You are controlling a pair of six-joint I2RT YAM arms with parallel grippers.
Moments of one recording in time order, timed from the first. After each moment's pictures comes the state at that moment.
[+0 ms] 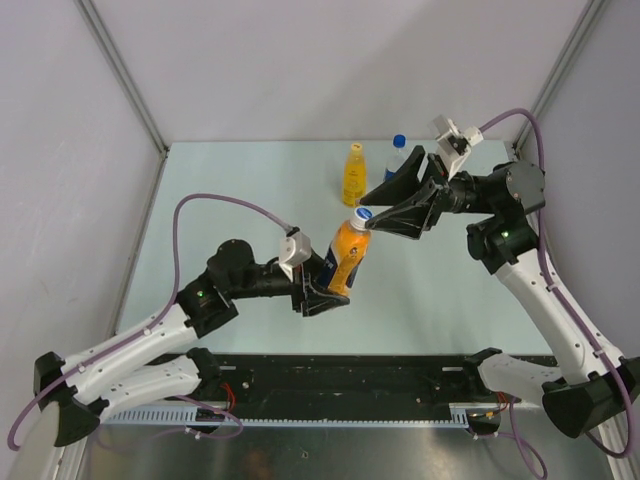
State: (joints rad) left arm -0.90 0.88 0.74 0.10 0.59 -0.16; right arm 0.44 1.12 1.24 0.43 -1.18 0.67
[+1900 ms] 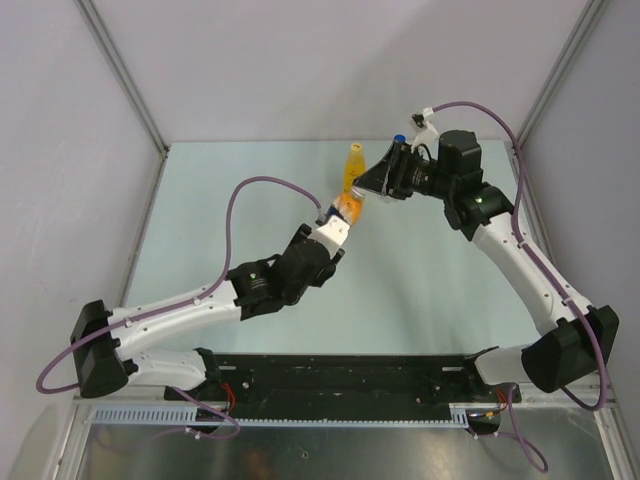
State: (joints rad) left arm -1.09 1.22 0.98 -0.36 -0.61 -0.07; right arm 0.40 1.35 1.36 -0.26 -0.55 0.67
